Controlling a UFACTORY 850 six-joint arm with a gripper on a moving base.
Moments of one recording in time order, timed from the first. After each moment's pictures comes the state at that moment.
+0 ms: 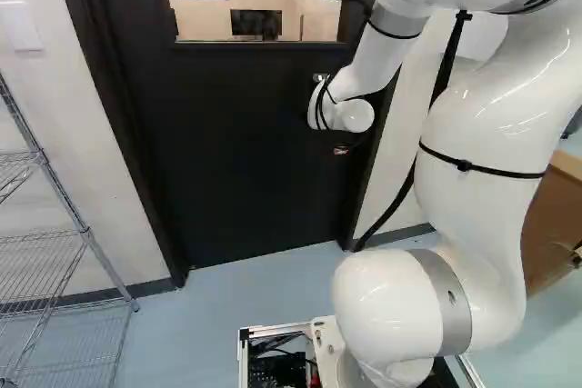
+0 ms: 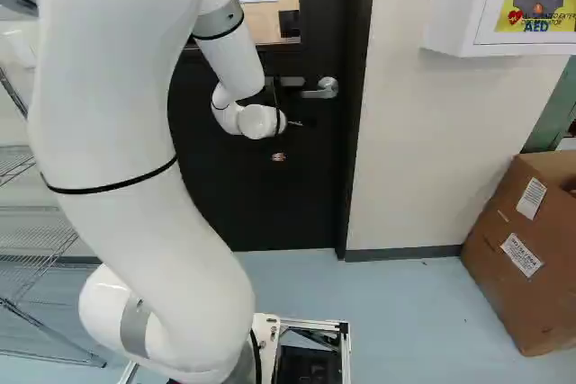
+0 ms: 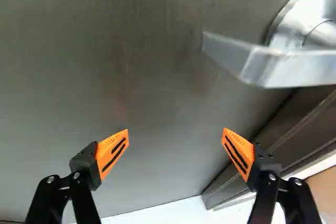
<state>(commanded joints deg) -5.5 -9.8 -39.3 0.0 36.8 0.0</state>
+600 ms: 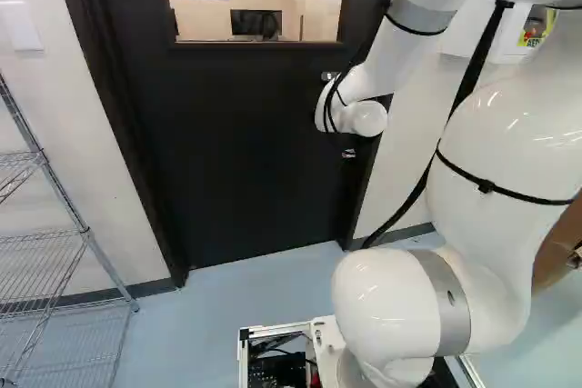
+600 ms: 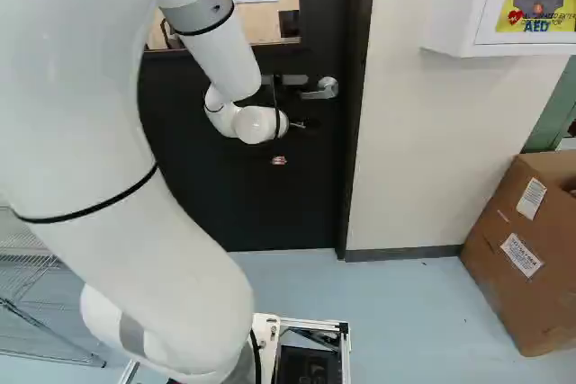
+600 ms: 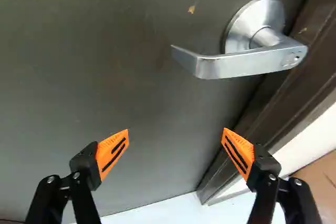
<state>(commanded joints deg) -8.1 -1.0 -32.3 0.0 36.8 0.0</state>
